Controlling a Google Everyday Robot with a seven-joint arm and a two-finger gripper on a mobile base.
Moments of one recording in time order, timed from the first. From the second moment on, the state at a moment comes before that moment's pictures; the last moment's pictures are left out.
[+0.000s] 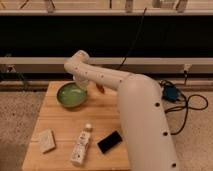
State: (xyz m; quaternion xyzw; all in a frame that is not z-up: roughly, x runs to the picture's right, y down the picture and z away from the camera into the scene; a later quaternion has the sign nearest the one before) arm -0.111 -0.004 0.910 -0.19 -0.14 -0.53 0.81
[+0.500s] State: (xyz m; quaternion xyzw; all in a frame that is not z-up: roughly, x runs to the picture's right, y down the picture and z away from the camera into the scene) arm -0.078 -0.021 0.920 -0.20 -0.14 -0.52 0.82
